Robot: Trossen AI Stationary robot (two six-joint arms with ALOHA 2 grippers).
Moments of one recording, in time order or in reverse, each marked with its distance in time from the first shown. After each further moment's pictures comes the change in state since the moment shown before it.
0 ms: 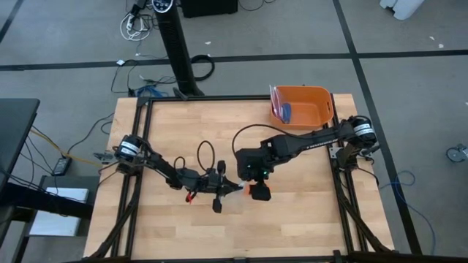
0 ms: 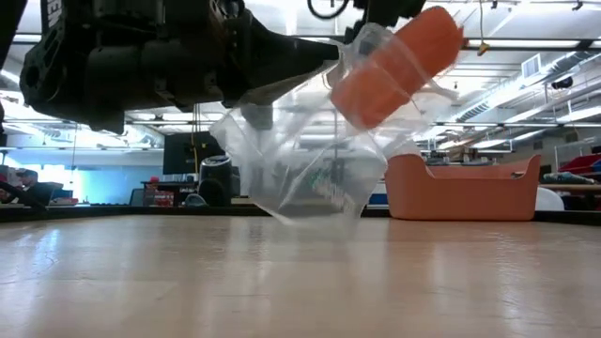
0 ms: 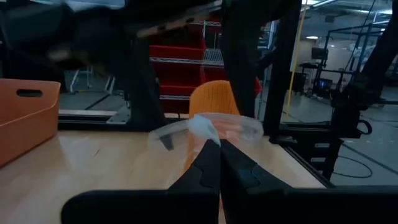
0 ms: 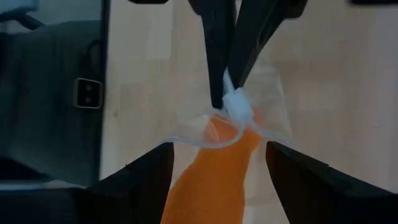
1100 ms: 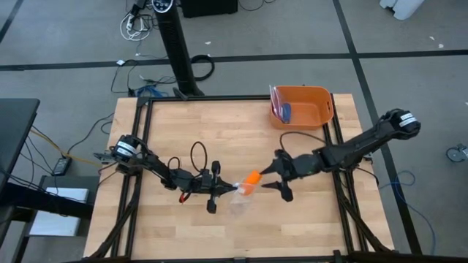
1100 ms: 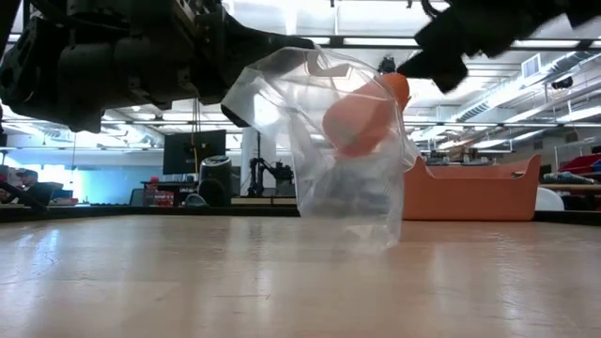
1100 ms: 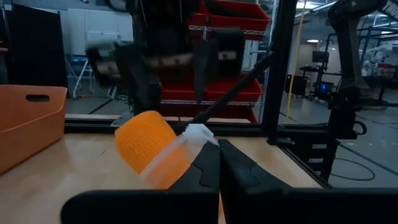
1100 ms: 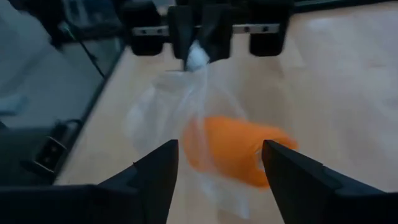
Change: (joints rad) left arm -0.033 -0.033 -0.077 0.068 -0.045 0.021; right arm 0.164 -0.586 -0.929 1.007 0.467 0.042
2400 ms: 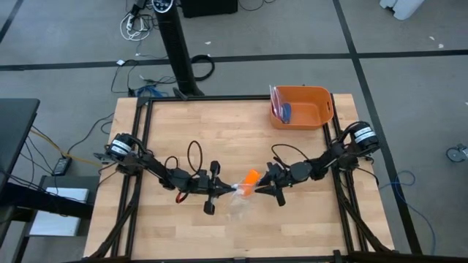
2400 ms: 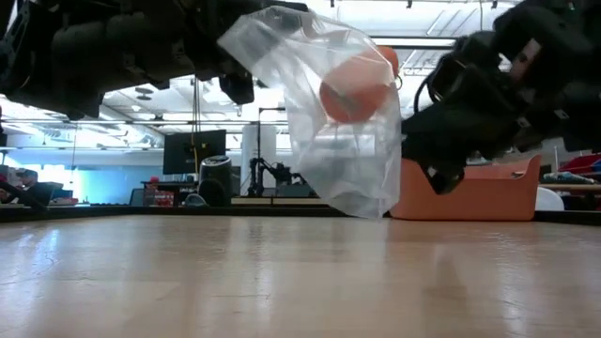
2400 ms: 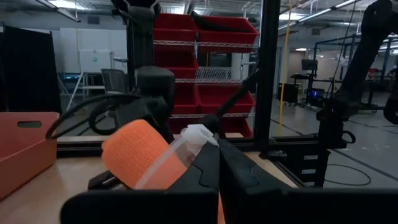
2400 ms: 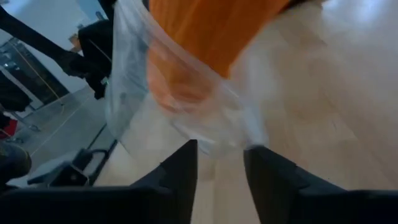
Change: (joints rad) left arm -0.014 -0.050 0.000 0.004 0.023 0.054; right arm -0.026 0.591 -0.306 1.167 -0.105 0.232
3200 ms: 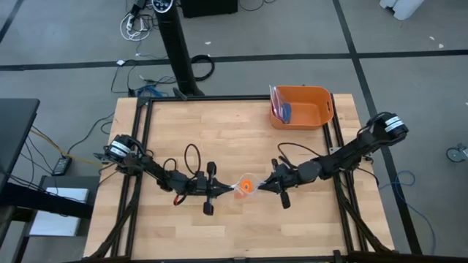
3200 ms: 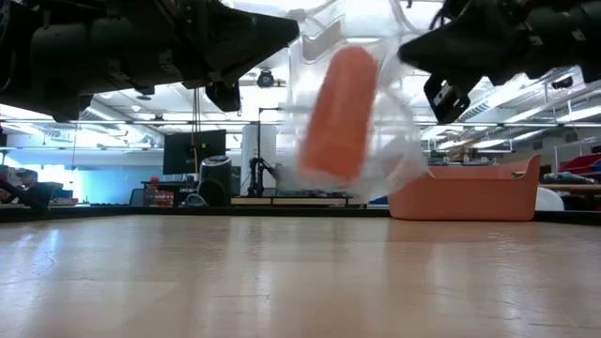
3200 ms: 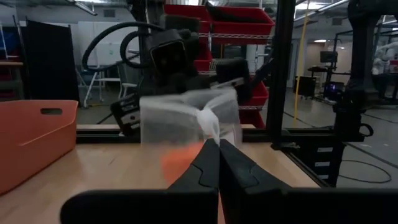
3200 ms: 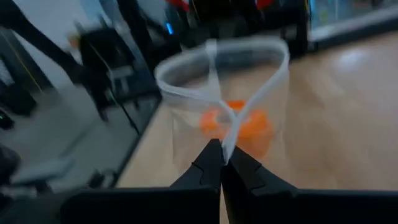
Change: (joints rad) left arm -0.036 -0.003 -0.028 -0.002 -0.103 0.004; right arm 0.093 -0.361 0.074 -0.396 0.137 -0.135
